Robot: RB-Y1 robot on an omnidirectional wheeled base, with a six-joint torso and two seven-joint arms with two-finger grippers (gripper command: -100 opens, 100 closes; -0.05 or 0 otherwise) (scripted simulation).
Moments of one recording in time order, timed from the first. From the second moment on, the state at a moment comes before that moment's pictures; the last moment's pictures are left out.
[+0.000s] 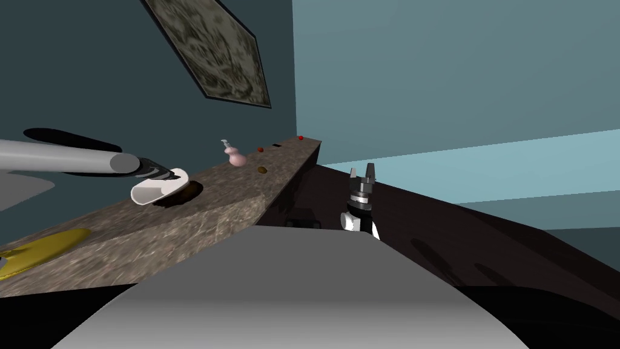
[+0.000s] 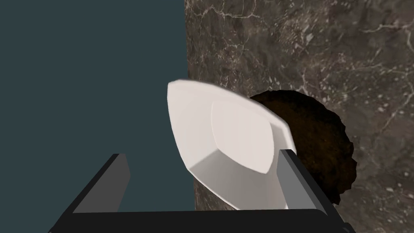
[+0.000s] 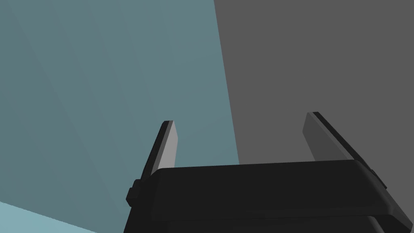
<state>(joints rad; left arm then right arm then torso) 0.11 1.39 0.31 -1.14 0.85 0.86 0.80 0.48 0.03 0.06 -2.29 0.12 -0.49 -0.09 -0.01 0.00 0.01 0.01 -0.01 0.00</state>
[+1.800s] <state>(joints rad) 0.54 1.89 -0.08 -1.25 1.37 0.52 1.24 0.48 0.03 0.06 -2.29 0.12 -0.49 -0.09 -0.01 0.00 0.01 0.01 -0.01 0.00</state>
